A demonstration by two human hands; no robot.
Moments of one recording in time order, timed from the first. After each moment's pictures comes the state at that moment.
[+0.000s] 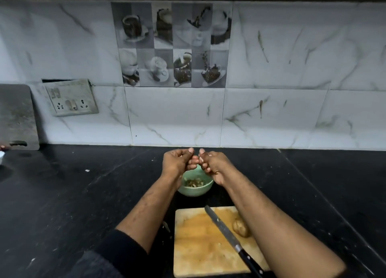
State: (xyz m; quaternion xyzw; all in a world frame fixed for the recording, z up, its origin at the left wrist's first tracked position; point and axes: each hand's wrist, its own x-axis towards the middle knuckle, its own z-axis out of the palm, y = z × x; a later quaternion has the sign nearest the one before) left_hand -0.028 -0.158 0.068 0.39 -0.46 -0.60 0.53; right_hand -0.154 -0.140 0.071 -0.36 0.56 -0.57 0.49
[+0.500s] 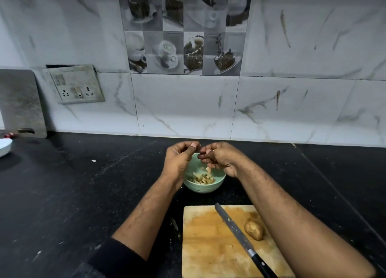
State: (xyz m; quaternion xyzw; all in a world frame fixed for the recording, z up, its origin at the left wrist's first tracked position) left_hand -0.009 -0.178 0.047 0.37 -0.51 -0.55 0.54; right_hand -0.160 -0.168 0.072 -0.44 0.60 -0.44 0.50
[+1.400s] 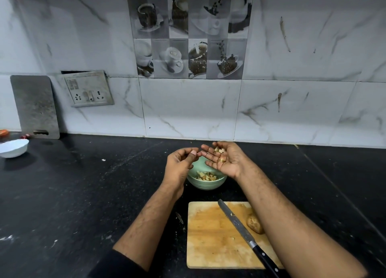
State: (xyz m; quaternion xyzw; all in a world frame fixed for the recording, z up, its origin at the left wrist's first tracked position) left_hand 0.008 -0.141 0.043 0.39 -0.52 -0.52 0.55; right_hand -0.161 -0.156 0.067 -0.23 0.42 -0.56 0.67
